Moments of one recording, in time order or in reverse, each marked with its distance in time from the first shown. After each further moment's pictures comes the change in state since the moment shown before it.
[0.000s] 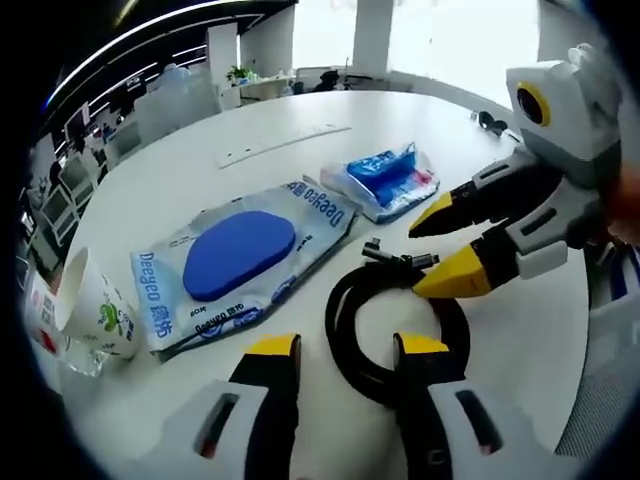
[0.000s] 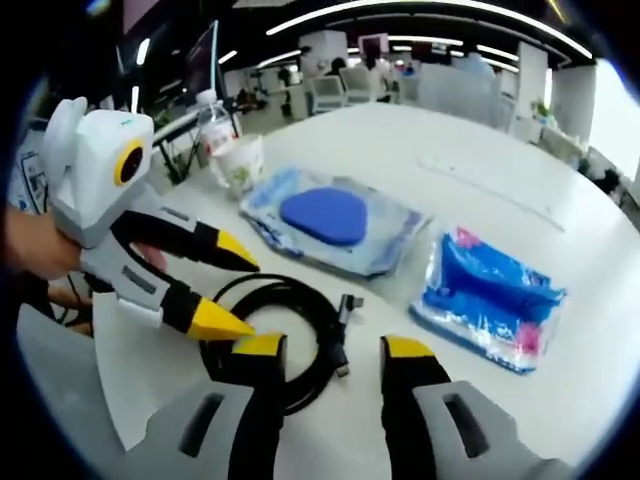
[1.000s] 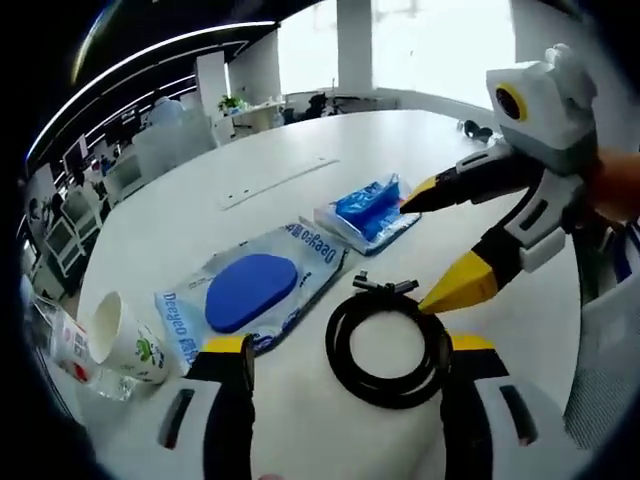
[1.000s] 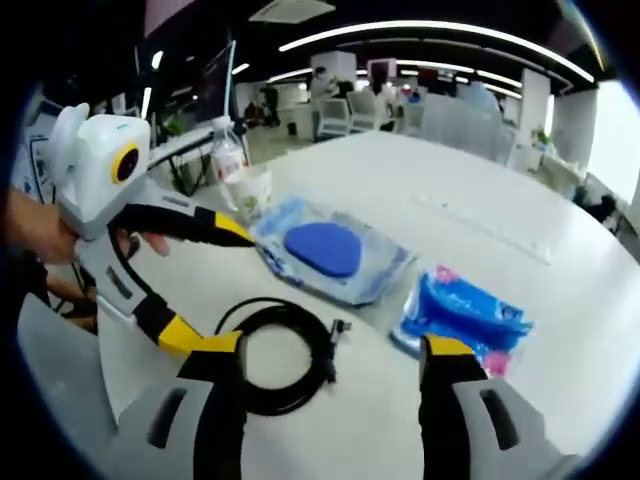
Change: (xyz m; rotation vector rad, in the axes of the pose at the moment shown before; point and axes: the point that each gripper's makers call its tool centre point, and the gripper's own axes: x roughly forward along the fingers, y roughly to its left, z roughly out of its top) left arm -0.032 -0.006 0.026 0.080 -0.093 0.015; right arm -0.031 -0.003 0.025 -0.063 -0.088 -0.011
